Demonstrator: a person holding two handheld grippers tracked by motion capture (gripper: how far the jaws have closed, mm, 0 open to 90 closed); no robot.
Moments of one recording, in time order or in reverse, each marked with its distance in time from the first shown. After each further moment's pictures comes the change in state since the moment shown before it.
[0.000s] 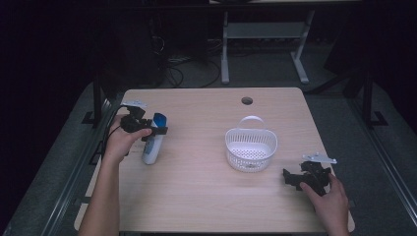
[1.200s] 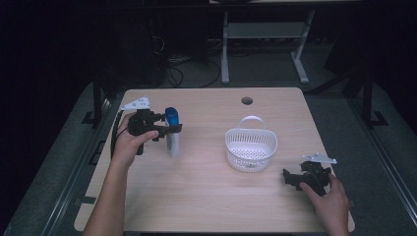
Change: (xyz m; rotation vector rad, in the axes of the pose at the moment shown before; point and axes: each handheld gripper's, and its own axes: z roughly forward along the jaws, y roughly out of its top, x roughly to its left) left arm -0.048 0.016 -0.003 -0.241 -0.224 0.163; right arm 0.000 0.000 0.000 0.000 -0.001 0.000
